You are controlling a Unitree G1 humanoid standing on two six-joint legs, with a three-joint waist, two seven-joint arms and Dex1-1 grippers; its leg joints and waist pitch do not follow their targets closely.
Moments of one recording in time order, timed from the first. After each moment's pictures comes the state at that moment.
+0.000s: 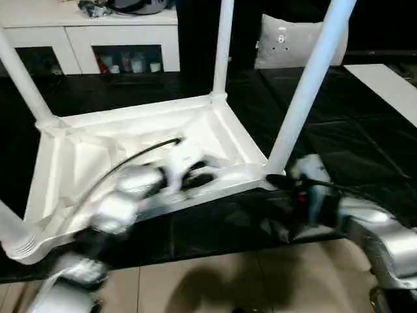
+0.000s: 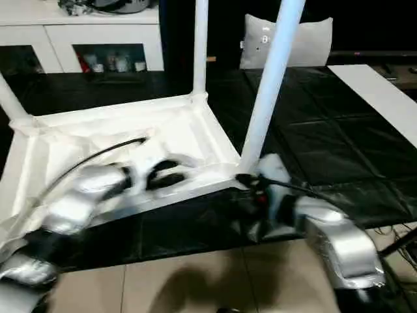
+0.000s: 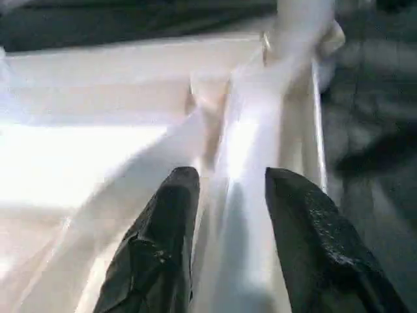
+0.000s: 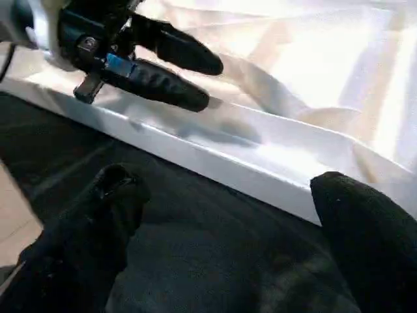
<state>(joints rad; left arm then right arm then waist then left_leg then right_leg) -0.48 0.36 -0.22 0.30 0.04 0.22 -0.87 -0.20 -0.44 0.08 -0.17 0.34 0.64 0.83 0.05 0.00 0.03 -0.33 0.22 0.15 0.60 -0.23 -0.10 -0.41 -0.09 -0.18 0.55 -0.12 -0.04</state>
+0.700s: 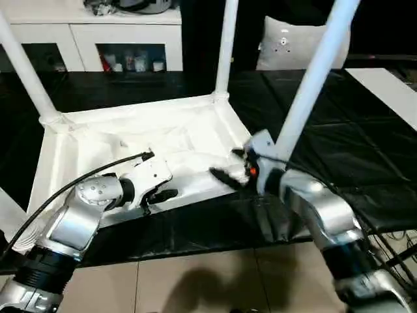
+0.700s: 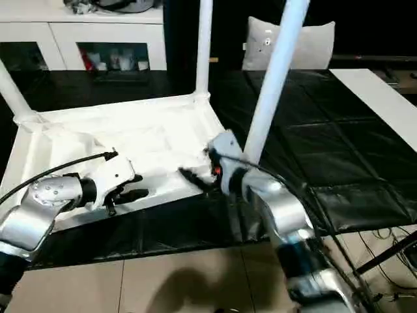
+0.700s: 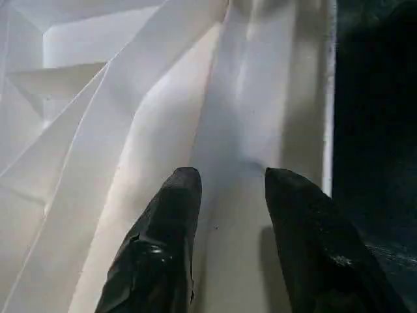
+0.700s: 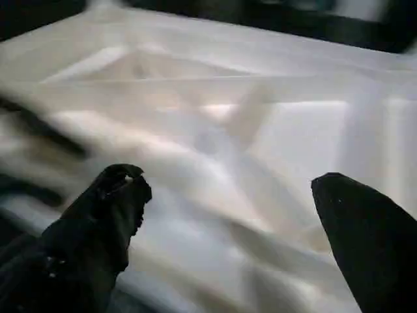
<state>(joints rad) -0.35 0.55 -0.24 0.08 0.13 0.34 -0.86 -0.48 -0.19 0.16 0.24 0.18 0.45 0.53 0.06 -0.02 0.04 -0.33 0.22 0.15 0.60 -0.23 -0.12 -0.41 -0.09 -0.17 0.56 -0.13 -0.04</state>
